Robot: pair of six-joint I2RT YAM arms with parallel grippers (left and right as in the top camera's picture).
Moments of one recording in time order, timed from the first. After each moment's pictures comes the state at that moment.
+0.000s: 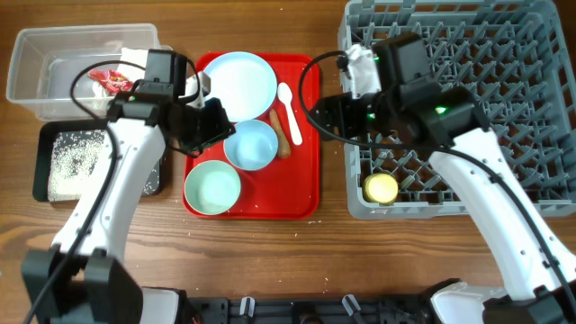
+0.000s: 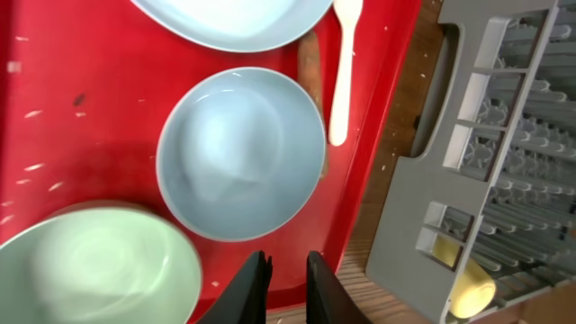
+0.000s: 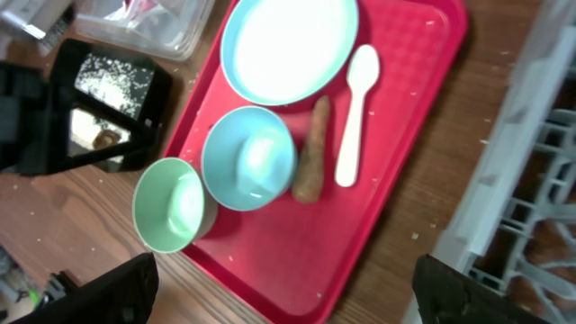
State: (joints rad) left arm -0.13 1.55 1.28 -0.93 0.40 -0.47; right arm 0.41 1.50 1.45 -0.89 -0.34 0.19
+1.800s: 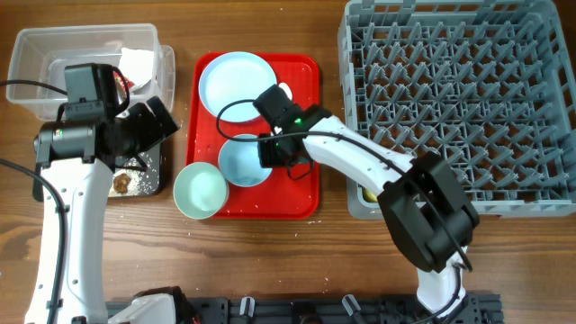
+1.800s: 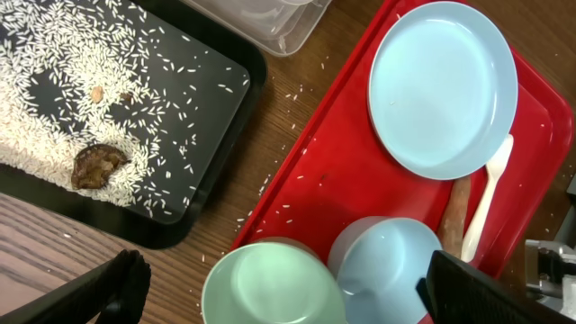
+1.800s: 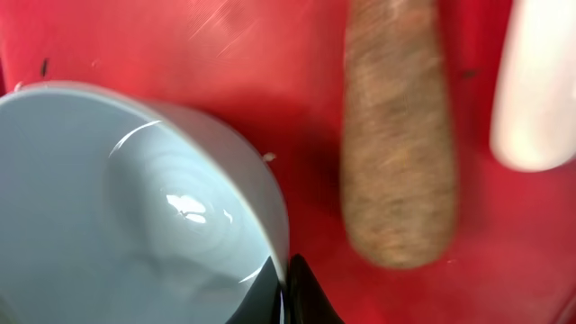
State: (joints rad) left arm 0.11 1.36 1.28 -1.04 0.04 -0.47; right arm 0.71 2.04 1.45 -0.67 -0.18 0.60
